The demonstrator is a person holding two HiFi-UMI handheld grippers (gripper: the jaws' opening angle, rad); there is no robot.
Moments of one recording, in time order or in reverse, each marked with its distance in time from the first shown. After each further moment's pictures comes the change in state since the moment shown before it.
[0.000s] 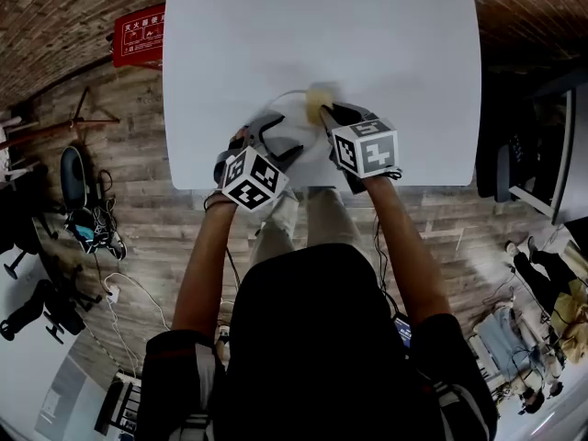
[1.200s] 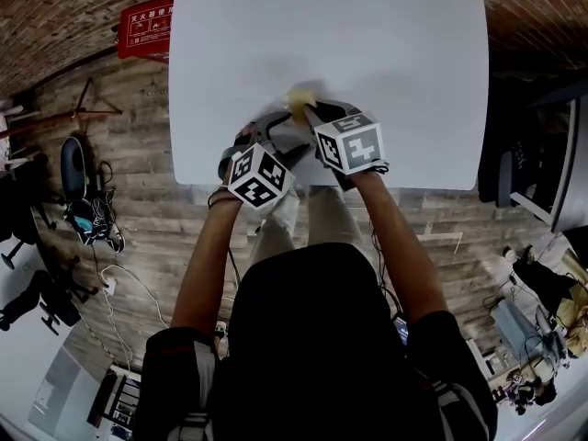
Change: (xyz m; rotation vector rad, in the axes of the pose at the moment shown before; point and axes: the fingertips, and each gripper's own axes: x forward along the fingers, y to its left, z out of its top) left arm 0.001 -0.002 0.003 0.003 0.005 0.006; right arm 0.025 0.039 0.007 -0.057 0.034 0.082
